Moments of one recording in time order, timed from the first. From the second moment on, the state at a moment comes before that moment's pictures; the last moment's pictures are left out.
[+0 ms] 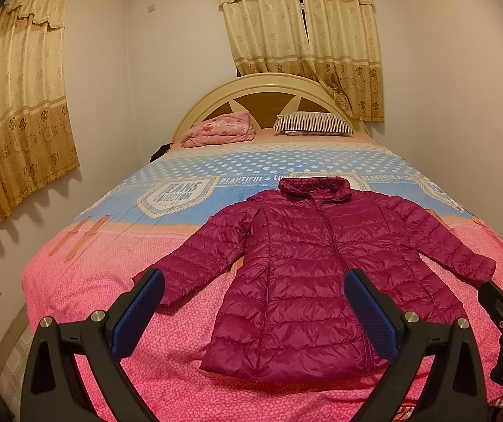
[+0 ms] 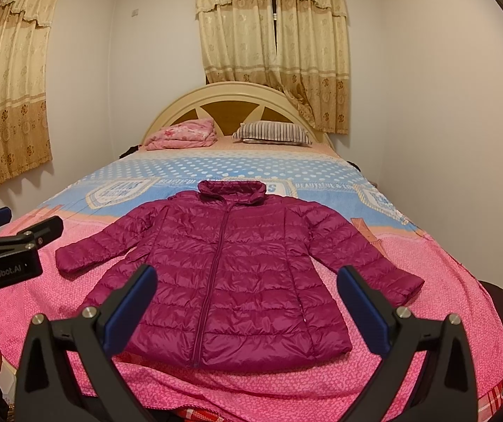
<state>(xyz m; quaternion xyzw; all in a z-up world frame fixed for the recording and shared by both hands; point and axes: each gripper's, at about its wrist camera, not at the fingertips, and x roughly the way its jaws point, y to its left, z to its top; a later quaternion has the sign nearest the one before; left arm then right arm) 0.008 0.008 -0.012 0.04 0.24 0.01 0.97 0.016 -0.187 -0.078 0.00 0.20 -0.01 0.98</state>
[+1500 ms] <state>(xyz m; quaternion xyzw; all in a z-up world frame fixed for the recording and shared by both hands) 0.104 0.014 -0.083 0.06 0.30 0.04 0.95 0.095 -0.304 -0.168 0.10 0.32 -0.10 0.94</state>
